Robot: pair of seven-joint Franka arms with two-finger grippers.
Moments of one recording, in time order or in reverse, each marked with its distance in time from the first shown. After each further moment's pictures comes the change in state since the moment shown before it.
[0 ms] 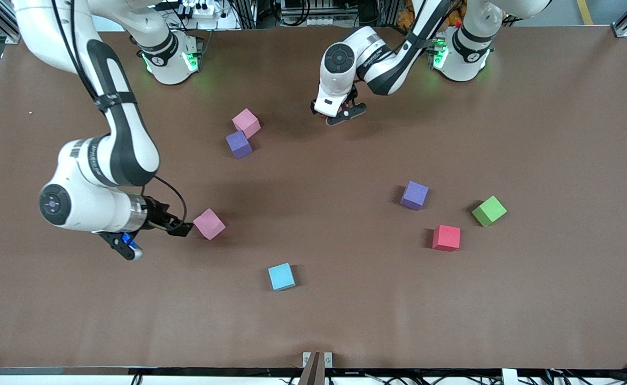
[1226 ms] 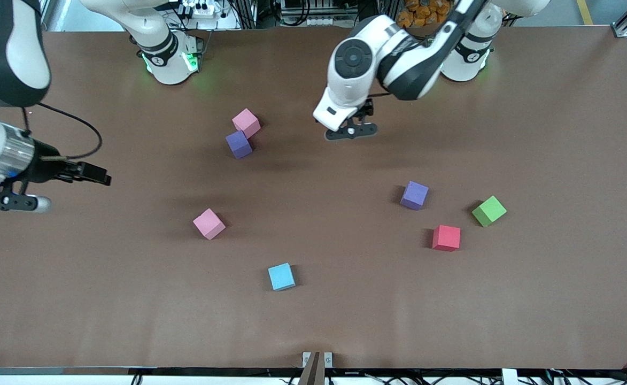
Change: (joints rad) left arm 0.048 -0.042 0.123 0.355 0.079 -0.410 0.267; right arm -0.135 -0.353 0.012 -0.008 -0.215 -0.289 -0.417
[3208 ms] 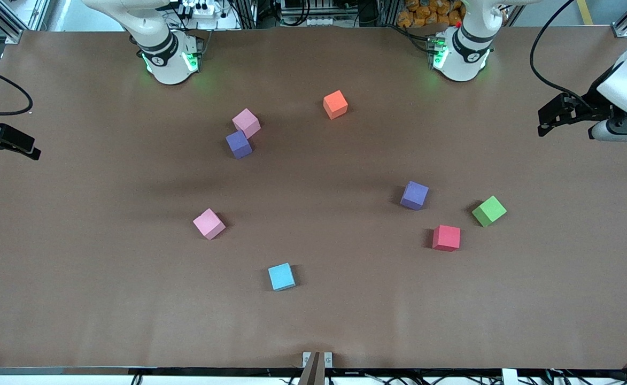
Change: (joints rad) left arm 0.674 -0.319 0.125 0.311 0.158 -0.463 0.982; right arm -0.135 -0.140 -0.007 0.072 -0.130 -0.107 -0.249
